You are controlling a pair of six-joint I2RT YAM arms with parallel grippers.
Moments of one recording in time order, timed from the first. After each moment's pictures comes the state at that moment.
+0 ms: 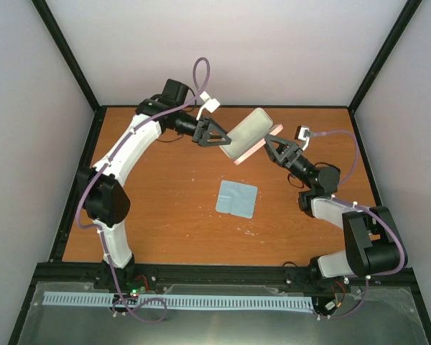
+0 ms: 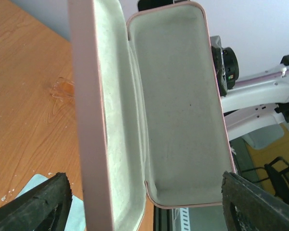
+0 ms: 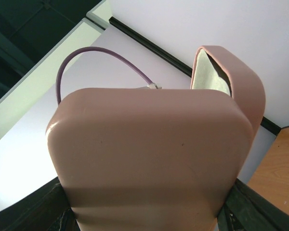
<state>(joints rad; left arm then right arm) -0.39 1.87 1.88 -0.93 1.21 0.18 0.21 1.40 0.50 1.48 -0.74 1.42</state>
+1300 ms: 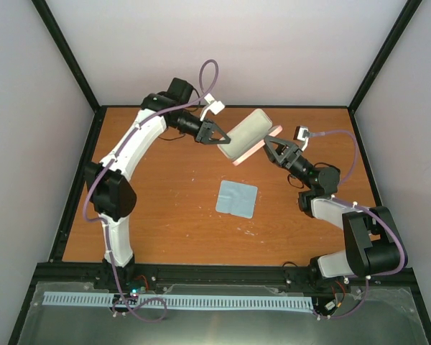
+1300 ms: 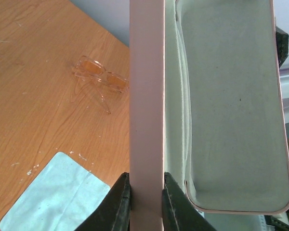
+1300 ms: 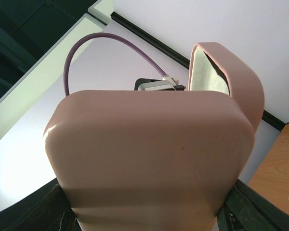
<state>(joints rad) -0.42 1.96 2.01 -1.10 1.10 0.27 0.21 1.40 0.50 1.48 -0.76 1.43</state>
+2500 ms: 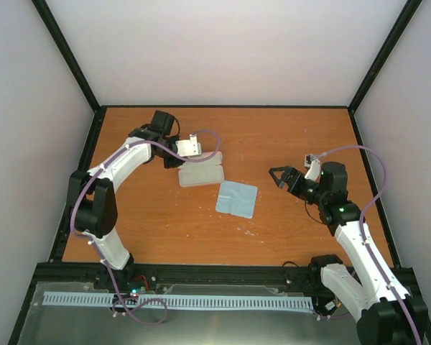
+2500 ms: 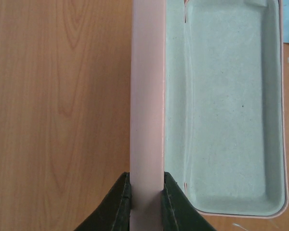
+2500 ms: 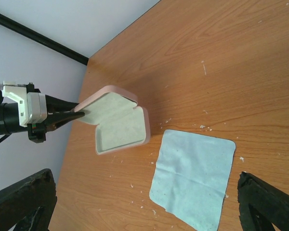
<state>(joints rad) -0.33 1.72 1.37 -0.71 0.26 1.10 0.12 0.83 0.59 -0.26 -0.54 0.67</state>
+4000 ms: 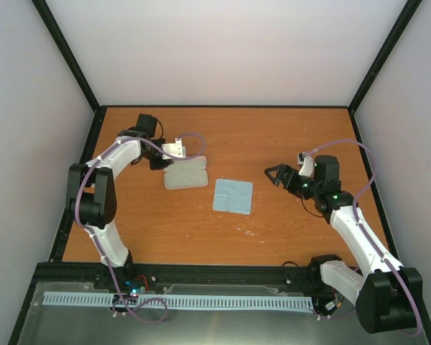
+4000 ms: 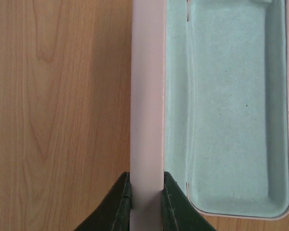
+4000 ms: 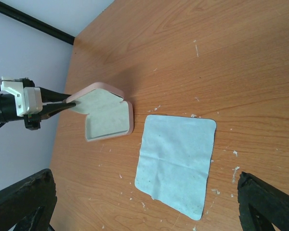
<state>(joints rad) -0.17 1.80 1.32 -0.67 0.30 1.27 0.12 1.00 0.62 -0.25 -0.58 0.61</state>
